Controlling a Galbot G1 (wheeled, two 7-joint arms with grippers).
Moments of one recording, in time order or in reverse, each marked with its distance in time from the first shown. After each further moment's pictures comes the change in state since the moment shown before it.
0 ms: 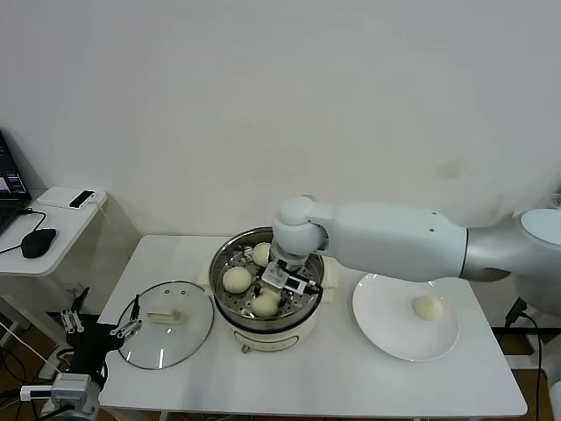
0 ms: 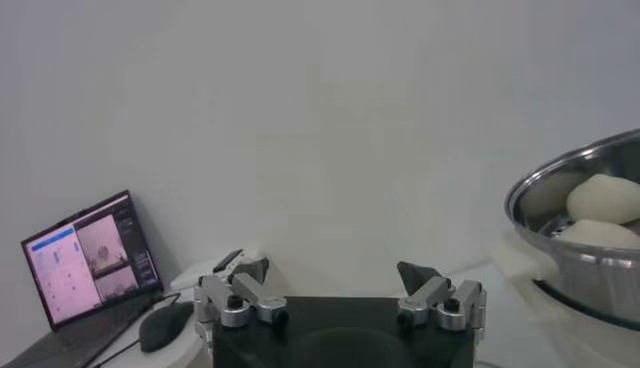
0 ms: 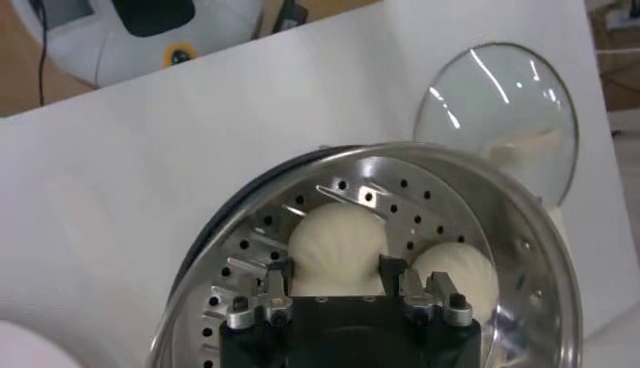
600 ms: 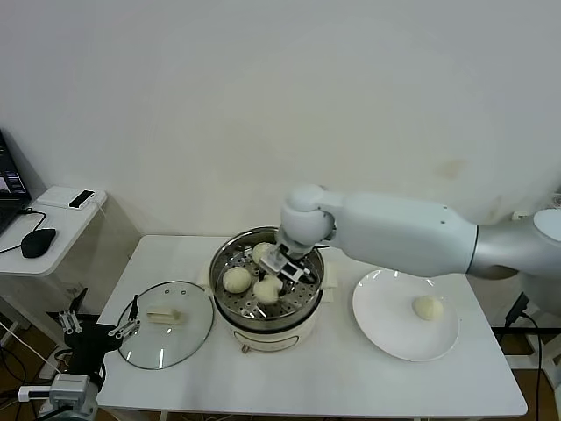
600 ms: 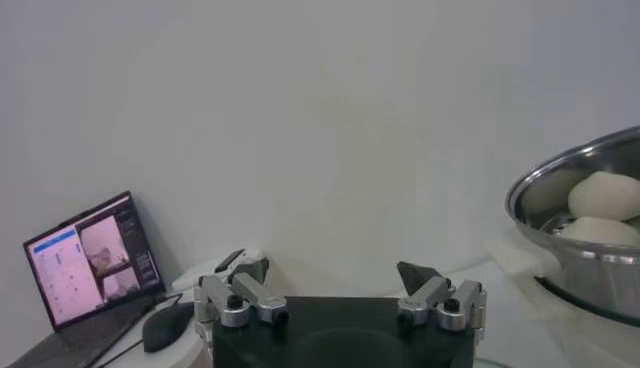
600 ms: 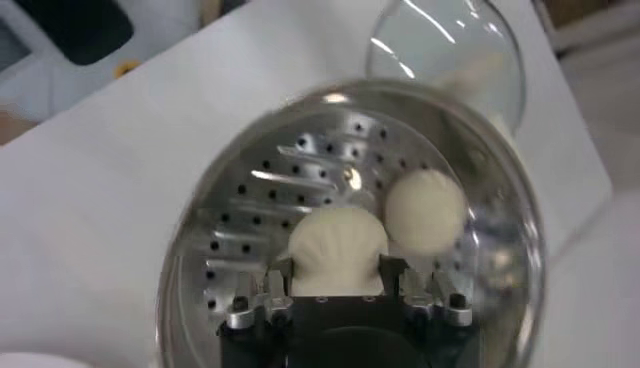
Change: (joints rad) left arm 0.005 0.004 -0.007 0.000 0.000 0.001 0.000; right arm -0.001 0.000 0.025 -0.022 0.038 -0.116 0.016
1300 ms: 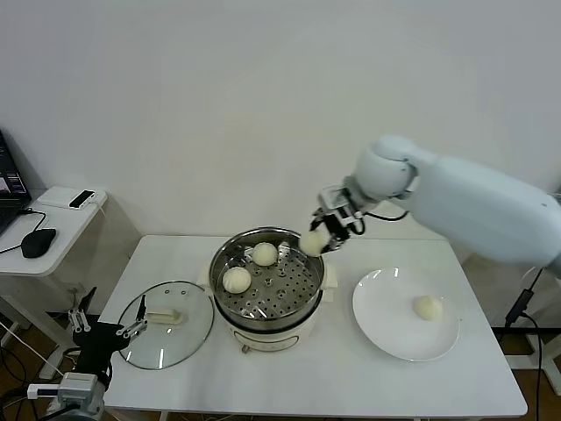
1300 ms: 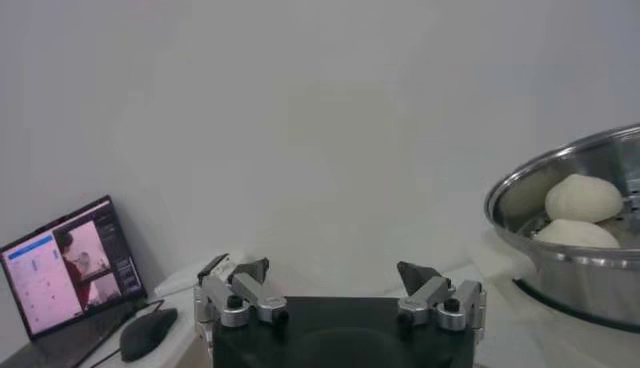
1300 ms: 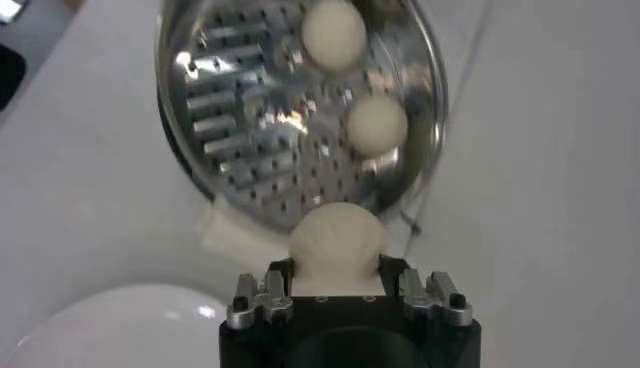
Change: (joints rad) left arm -0.005 0.011 0.025 0.003 0.009 0.001 0.000; right arm 0.043 -0.187 0.141 0.010 0.106 -0.236 -0.027
